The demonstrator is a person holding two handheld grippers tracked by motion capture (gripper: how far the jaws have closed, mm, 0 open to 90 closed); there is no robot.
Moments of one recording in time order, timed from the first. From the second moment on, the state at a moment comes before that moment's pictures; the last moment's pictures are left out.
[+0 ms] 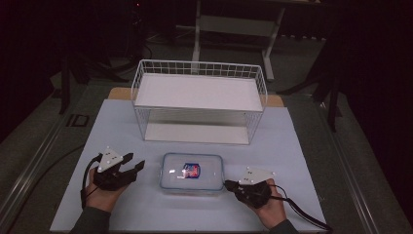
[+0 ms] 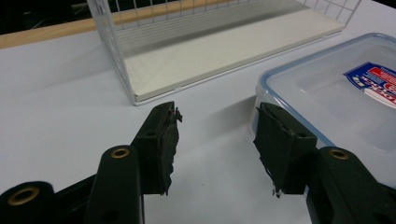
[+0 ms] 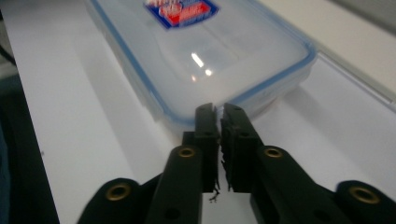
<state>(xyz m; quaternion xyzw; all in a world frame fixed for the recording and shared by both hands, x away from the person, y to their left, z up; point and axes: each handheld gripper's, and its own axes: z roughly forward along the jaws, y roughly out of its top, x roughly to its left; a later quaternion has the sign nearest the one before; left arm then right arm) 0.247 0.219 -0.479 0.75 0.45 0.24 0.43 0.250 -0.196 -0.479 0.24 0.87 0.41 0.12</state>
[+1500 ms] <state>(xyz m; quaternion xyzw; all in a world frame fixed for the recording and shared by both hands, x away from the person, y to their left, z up) 0.282 0.173 -0.516 0.74 0.47 -0.05 0.48 0.304 -0.177 -0.511 0.42 0.78 0.45 -0.10</state>
